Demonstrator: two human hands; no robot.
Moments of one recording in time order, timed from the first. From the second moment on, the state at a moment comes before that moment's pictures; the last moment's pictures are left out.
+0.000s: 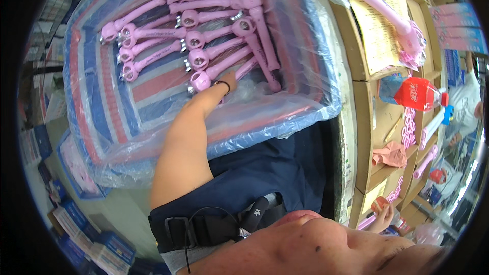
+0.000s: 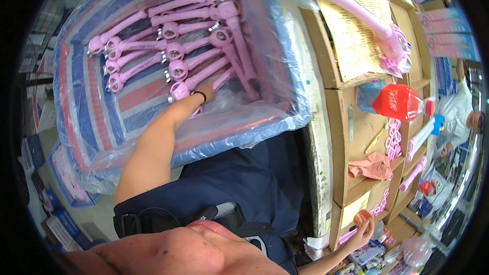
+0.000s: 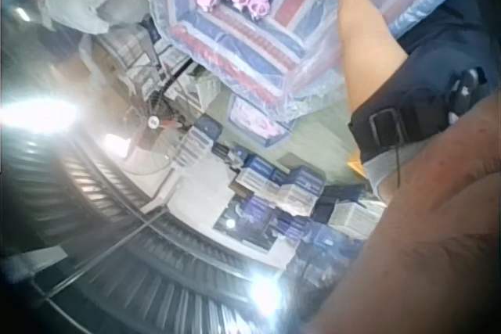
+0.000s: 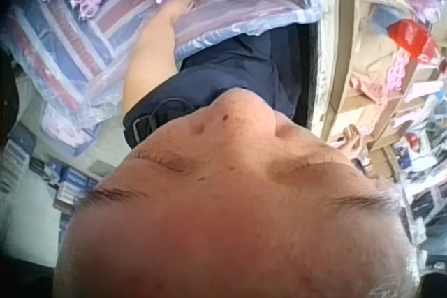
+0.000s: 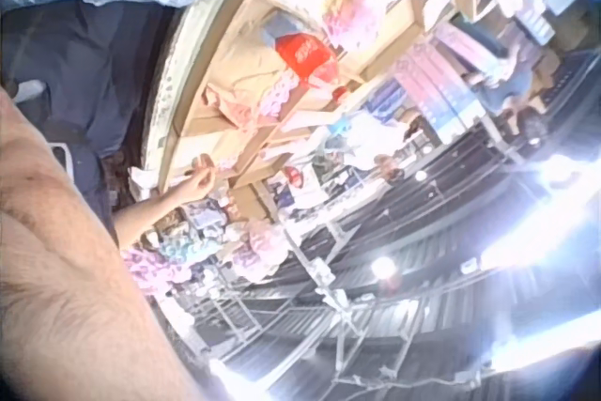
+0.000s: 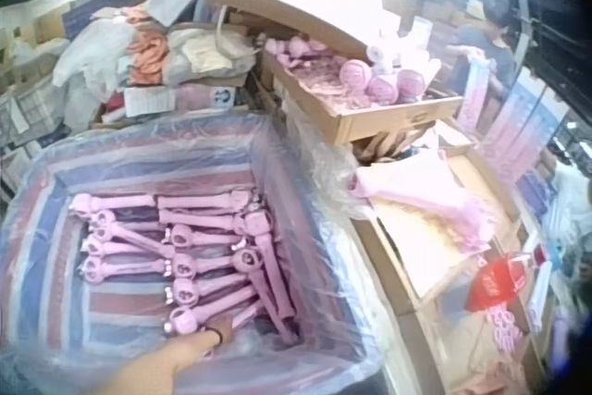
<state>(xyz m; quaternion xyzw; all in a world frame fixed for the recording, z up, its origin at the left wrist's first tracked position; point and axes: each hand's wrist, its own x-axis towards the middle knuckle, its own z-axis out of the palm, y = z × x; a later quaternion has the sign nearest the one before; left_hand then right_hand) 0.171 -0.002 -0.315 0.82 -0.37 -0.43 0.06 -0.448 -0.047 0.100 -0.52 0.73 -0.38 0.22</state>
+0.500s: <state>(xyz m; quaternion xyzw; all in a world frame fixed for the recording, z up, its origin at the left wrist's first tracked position) 0.275 0.106 -0.059 0.82 -0.57 -0.04 -0.06 -0.335 -0.129 0.110 -0.84 0.51 -0.18 0.06</state>
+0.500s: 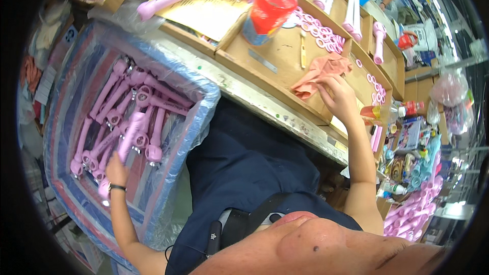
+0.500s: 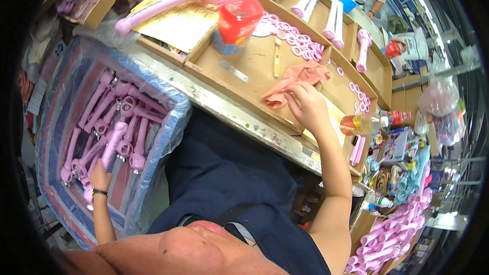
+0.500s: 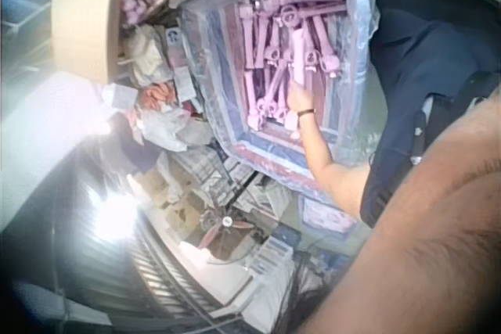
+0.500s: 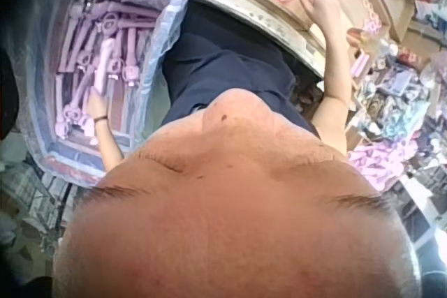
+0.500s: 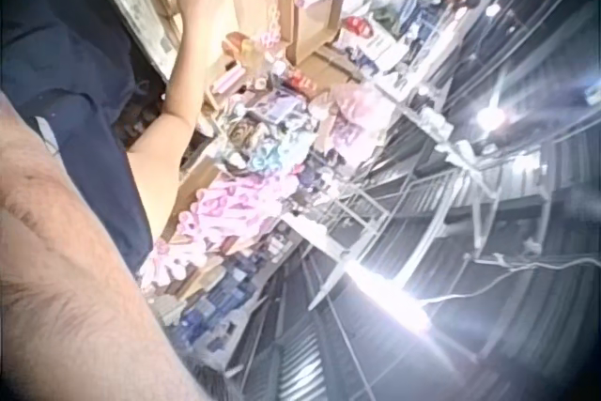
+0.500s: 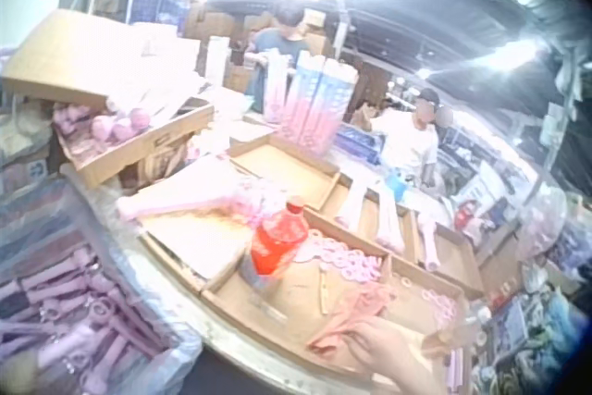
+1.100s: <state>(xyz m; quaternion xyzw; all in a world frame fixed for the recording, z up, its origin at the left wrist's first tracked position) -0.102 -0.087 0.097 0.07 -0.95 0.23 0.22 -0.425 -0.097 0.075 -0.35 0.33 -0.75 0.46</state>
